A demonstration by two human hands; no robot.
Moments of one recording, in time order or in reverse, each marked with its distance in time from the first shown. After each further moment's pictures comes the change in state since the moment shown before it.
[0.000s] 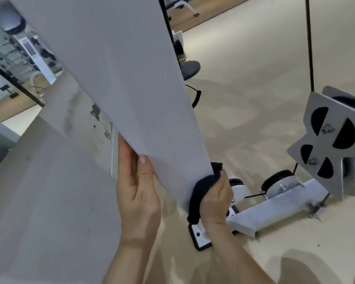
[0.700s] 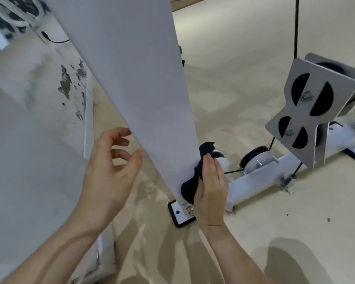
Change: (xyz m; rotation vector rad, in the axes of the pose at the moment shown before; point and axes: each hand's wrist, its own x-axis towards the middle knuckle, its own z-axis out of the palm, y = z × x) left_hand -0.018 -0.026 -0.034 0.327 -0.131 -0.163; right_hand -0.008 0.079 -0.056 -0.785 -0.017 -0.717
